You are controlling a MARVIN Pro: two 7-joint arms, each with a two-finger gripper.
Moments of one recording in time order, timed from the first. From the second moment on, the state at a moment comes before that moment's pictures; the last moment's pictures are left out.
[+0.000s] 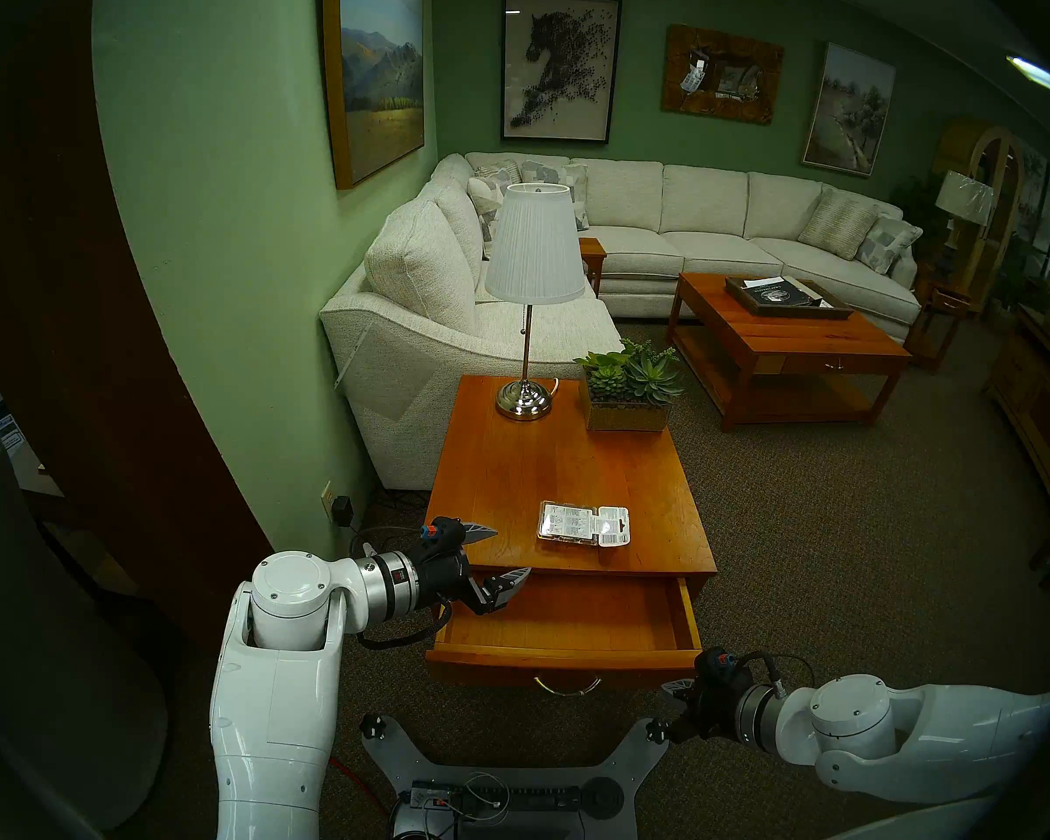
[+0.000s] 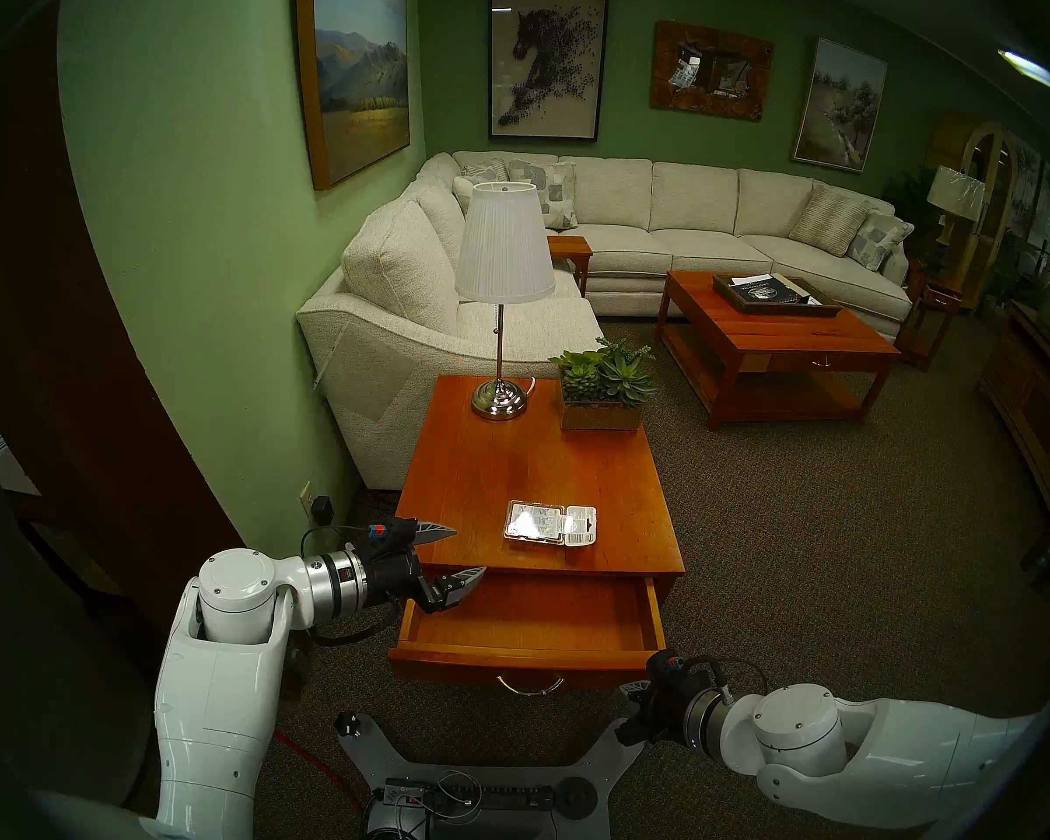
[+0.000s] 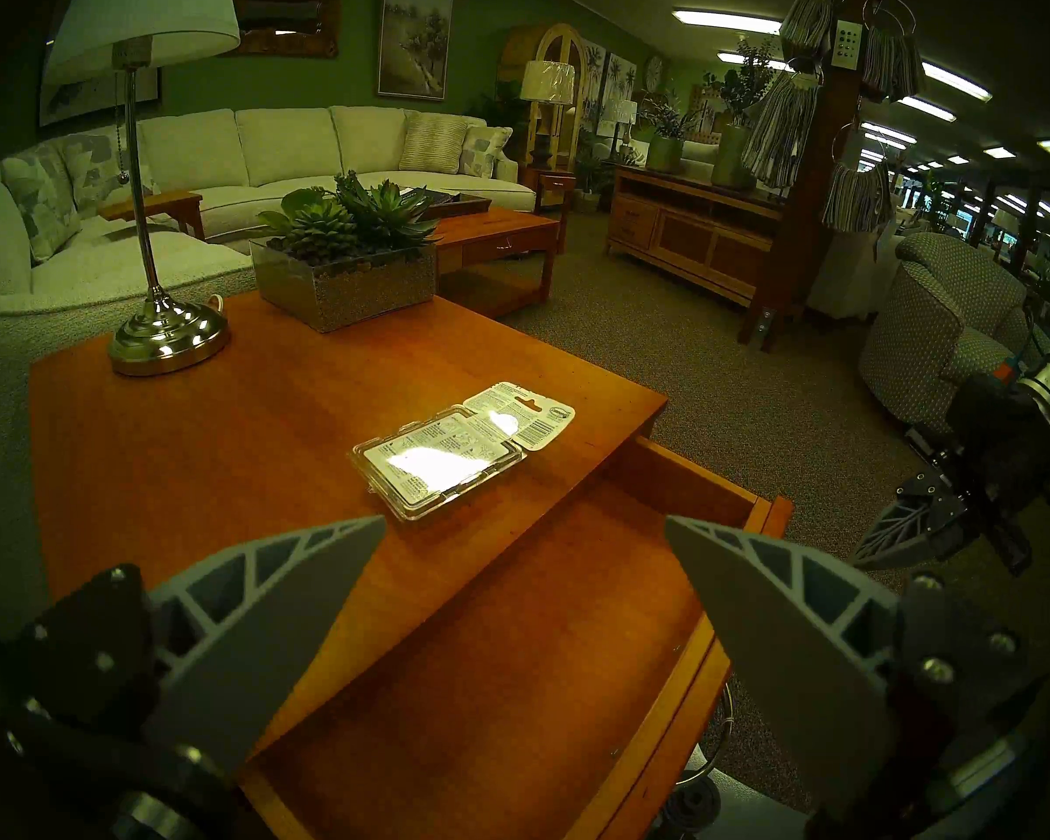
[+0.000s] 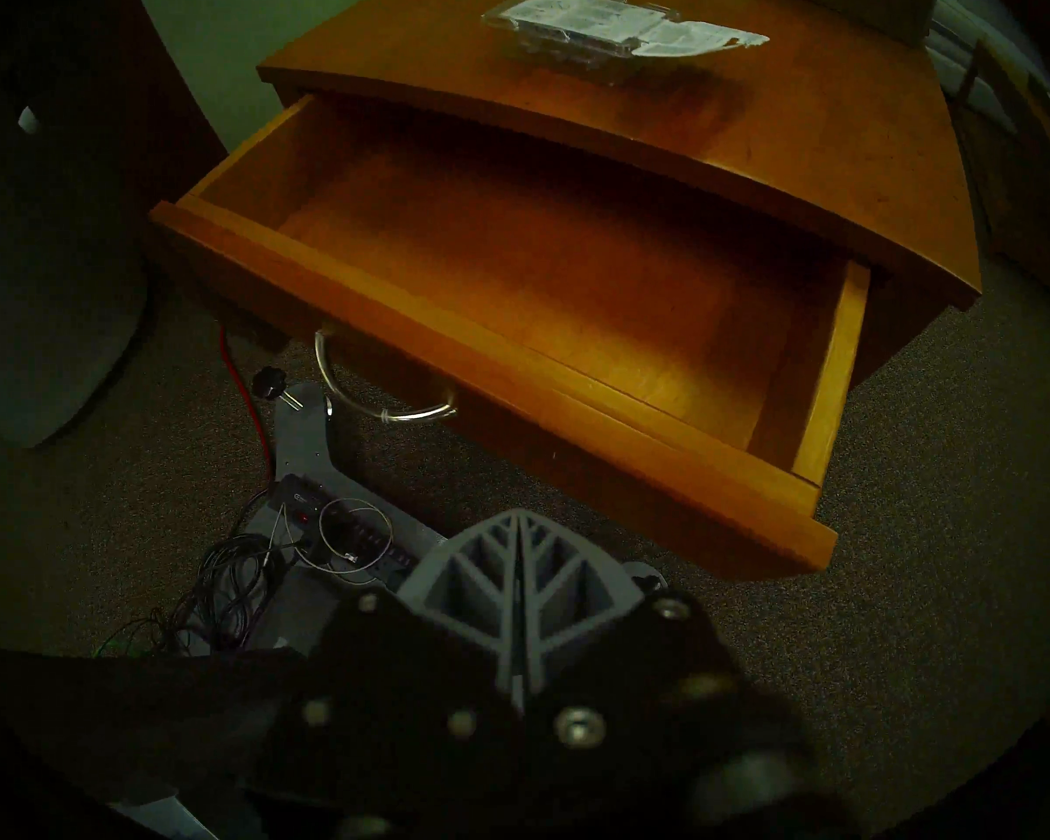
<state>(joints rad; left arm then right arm) 1.72 -1.60 -1.76 -1.69 0.32 0.22 -1.17 -1.98 -0.38 0.93 -1.98 0.91 0.20 -0.19</state>
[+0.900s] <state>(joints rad) 1.72 -1.61 -1.76 -1.69 0.33 0.22 -1.18 -2.00 -0.37 0.87 -1.97 0.89 0.23 -0.13</state>
